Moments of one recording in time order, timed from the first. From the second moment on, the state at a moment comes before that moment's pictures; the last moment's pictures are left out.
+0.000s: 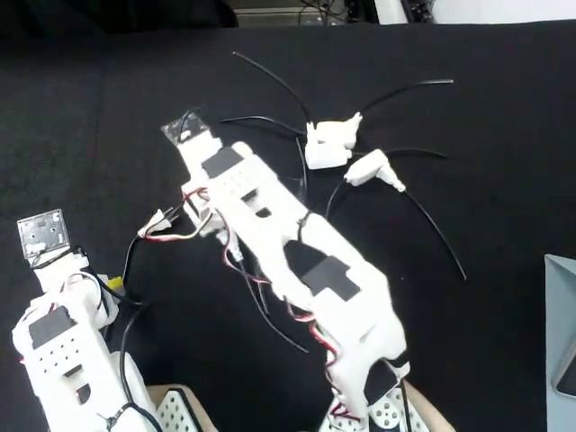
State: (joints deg) left arm -39.0 -65.4 83.0 51.2 -14.1; right arm -37.9 27.6 -11.1 73.4 -4.6
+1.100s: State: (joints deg) left arm -39.0 -65.4 83.0 51.2 -14.1; right arm -10.5 -41.3 48.5 55.9 -9.5
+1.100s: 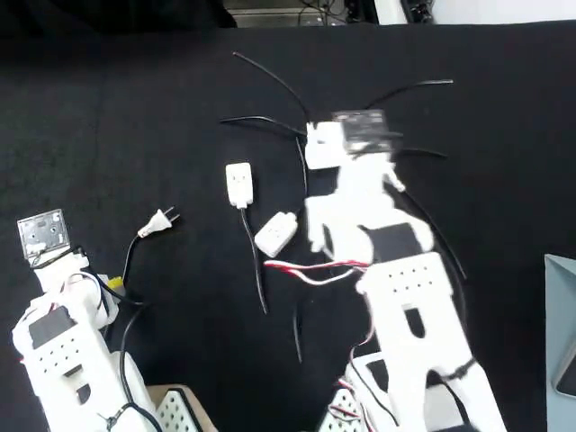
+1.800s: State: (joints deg) left arm -39.0 -65.4 83.0 51.2 -14.1; right arm -0.9 -41.7 54.4 60.3 29.1
